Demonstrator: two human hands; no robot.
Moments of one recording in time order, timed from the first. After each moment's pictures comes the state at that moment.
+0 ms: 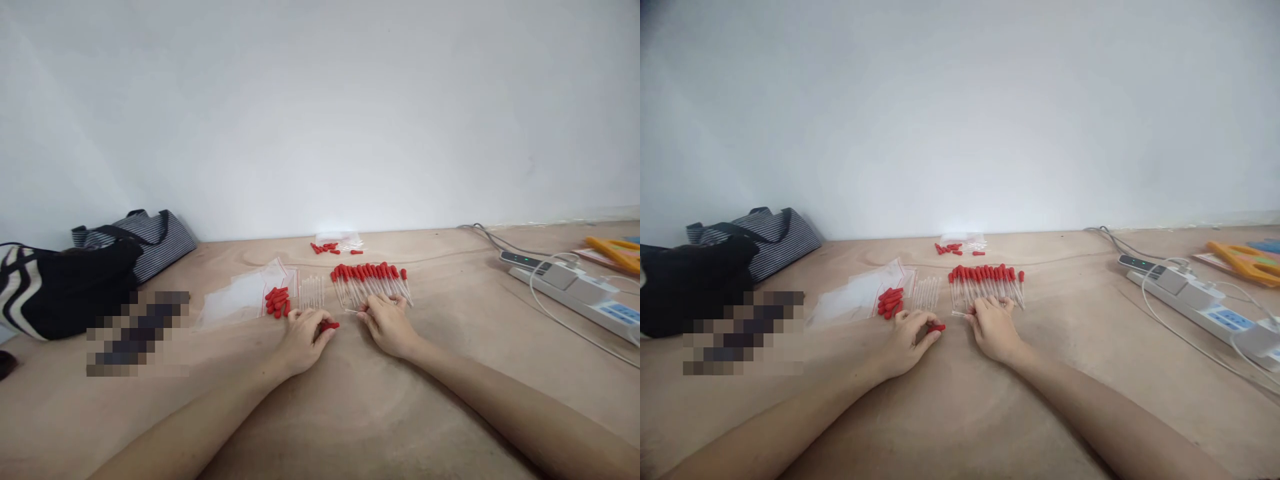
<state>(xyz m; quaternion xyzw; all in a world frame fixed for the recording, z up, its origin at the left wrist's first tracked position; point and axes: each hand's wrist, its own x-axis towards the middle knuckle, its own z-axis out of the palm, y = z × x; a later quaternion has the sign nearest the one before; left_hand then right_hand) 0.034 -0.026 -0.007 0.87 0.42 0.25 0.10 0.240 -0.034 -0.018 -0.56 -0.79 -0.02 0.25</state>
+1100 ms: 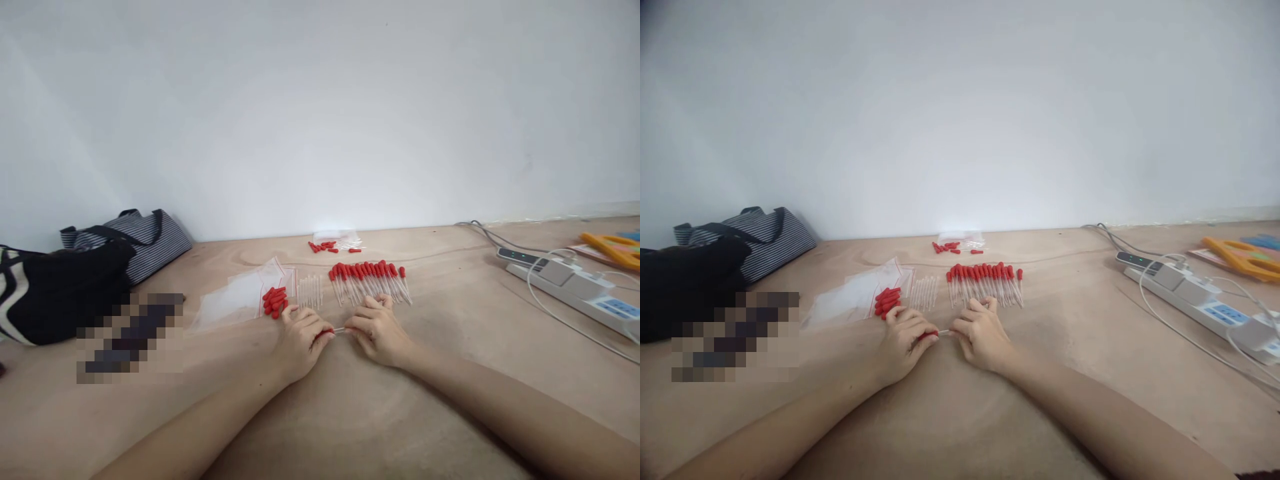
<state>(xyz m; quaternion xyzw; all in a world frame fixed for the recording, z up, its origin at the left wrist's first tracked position) 0.034 -0.034 0.000 0.89 0.38 0.26 0.04 0.229 -0.044 -0.009 -0.43 -0.86 -0.02 0.26</state>
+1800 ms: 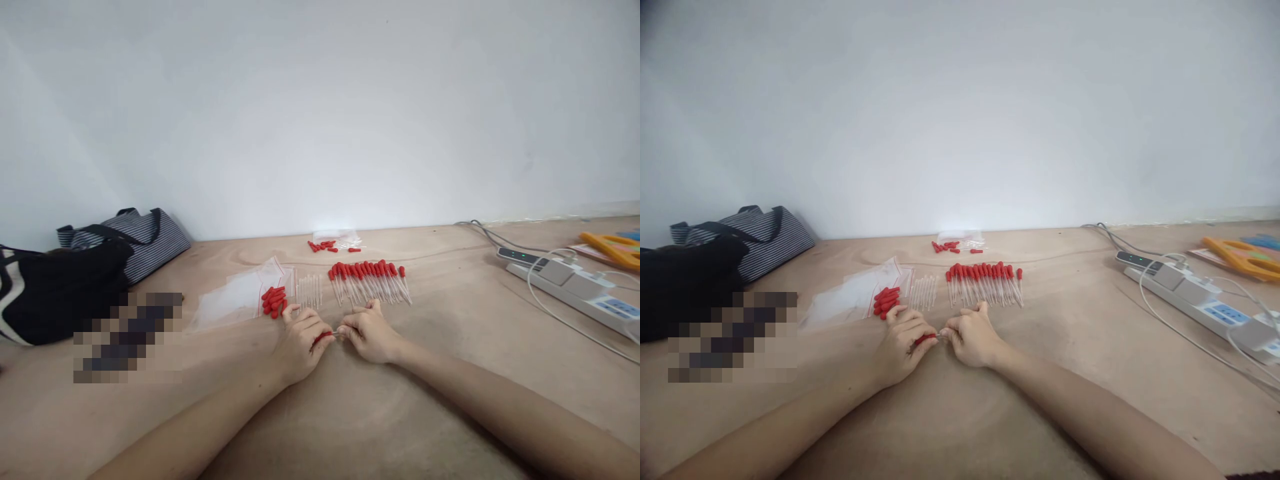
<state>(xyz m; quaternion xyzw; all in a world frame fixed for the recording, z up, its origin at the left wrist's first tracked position) 0.035 -0.034 -0.002 0.90 0.36 0.27 0.02 0.213 -0.040 -0.003 -0.47 -0.85 0.13 0.21</state>
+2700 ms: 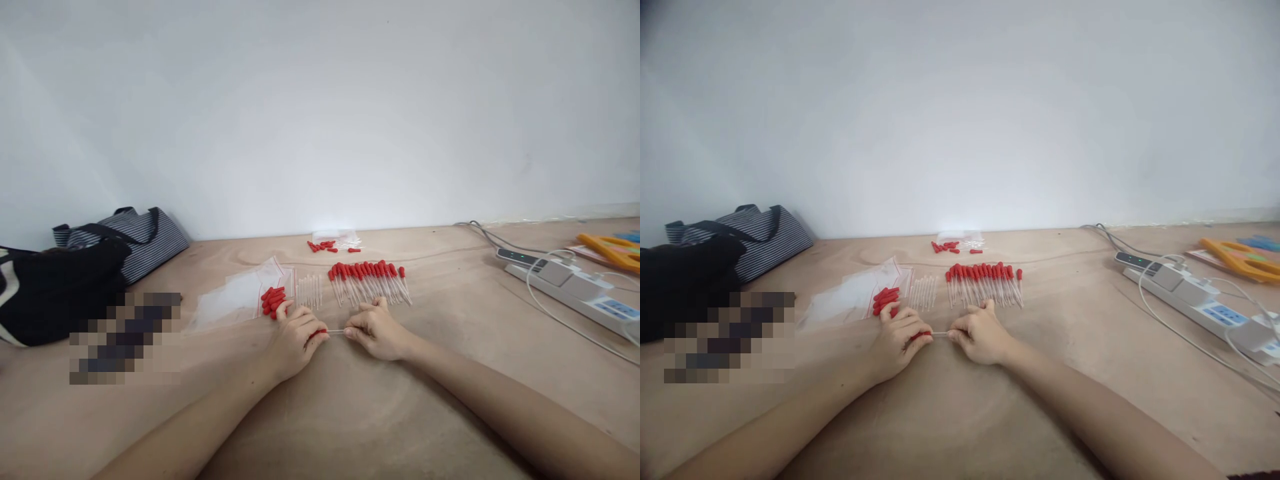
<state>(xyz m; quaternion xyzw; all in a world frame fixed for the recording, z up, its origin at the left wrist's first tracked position) 0.024 -0.026 -0.004 0.90 0.35 0.27 0.01 0.230 -0.038 0.002 -0.44 -0.87 0.11 0.18</state>
